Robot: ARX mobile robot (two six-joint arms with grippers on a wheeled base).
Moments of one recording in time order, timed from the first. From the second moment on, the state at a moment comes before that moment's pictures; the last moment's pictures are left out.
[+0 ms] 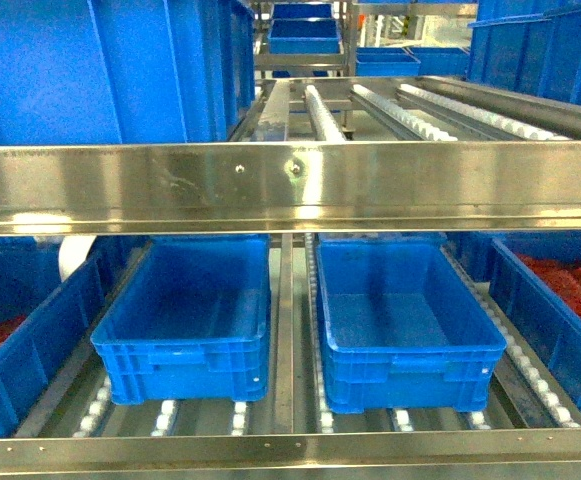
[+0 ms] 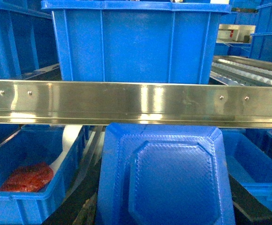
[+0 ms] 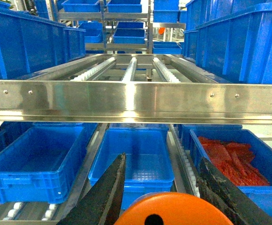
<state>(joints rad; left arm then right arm) 0.00 0.01 0.01 -0.01 0.00 -0.01 0.00 0.00 0.01 -0.01 0.00 0.00</state>
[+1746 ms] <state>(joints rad) 0.00 0.01 0.01 -0.01 0.00 -0.01 0.00 0.00 0.01 -0.01 0.00 0.00</state>
